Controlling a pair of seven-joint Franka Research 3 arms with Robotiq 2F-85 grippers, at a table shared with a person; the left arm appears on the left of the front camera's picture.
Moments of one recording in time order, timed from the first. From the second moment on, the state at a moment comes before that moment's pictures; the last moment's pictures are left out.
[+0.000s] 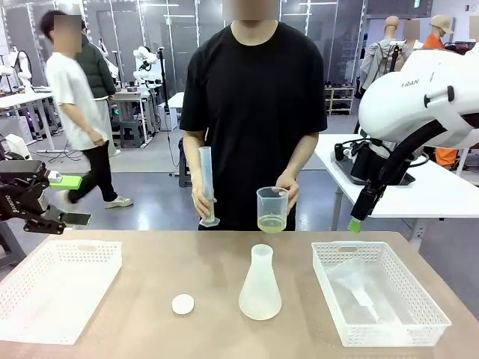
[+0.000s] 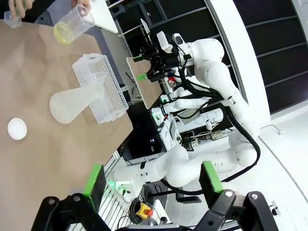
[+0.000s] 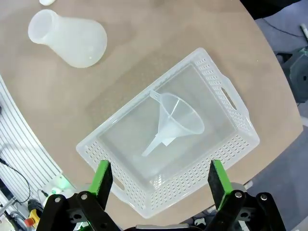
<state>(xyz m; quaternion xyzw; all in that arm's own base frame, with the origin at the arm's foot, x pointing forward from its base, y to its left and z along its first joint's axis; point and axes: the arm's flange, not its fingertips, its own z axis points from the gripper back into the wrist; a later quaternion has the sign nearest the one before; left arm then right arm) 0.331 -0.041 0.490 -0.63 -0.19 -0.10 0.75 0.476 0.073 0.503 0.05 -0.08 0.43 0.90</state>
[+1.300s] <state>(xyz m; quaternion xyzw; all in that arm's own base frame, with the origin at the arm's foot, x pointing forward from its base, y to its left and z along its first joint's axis) 0.331 -0.041 0.490 -0.63 -0.19 -0.10 0.75 0.494 0.076 0.470 -0.05 -0.03 0.66 0.75</state>
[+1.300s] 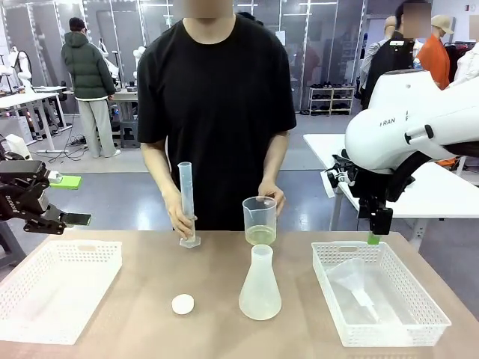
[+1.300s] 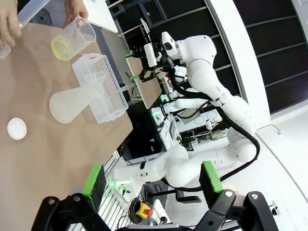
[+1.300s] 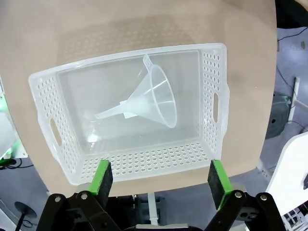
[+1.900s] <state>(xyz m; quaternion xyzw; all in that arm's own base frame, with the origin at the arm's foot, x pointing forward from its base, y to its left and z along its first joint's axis) 0.331 -0.041 0.490 -0.63 -0.19 -0.10 0.75 0.525 0.087 0.425 0.00 0.00 0.71 0.71</state>
